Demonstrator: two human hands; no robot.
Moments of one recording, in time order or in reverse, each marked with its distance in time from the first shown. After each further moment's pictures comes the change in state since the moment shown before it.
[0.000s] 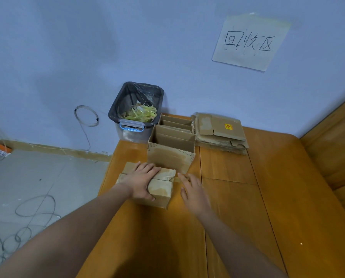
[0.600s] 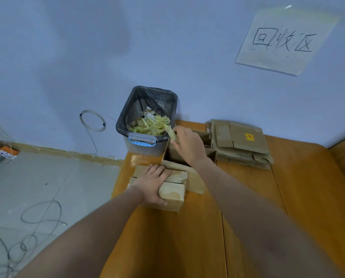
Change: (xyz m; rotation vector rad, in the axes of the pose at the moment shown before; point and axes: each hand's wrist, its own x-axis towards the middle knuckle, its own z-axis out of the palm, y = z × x) left_hand 0.068 -0.056 -0.019 0.084 -0.033 0.021; right_hand 0.232 -0.063 -0.062 -0.081 0.177 -0.218
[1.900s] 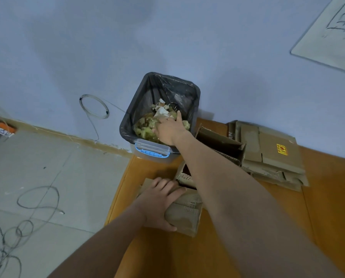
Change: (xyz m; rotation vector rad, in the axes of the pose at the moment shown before) left_hand 0.034 -0.049 0.035 -0.093 0.058 0.122; right_hand 0.167 -0.019 0.112 -0.263 -0.688 -0.134
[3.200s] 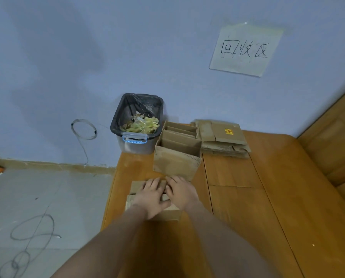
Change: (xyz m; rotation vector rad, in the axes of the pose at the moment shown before) left_hand -0.096 0.141 -0.022 -0.005 -0.051 -0.269; right_hand -0.309 -0.082 0.130 0.393 0.258 0.267
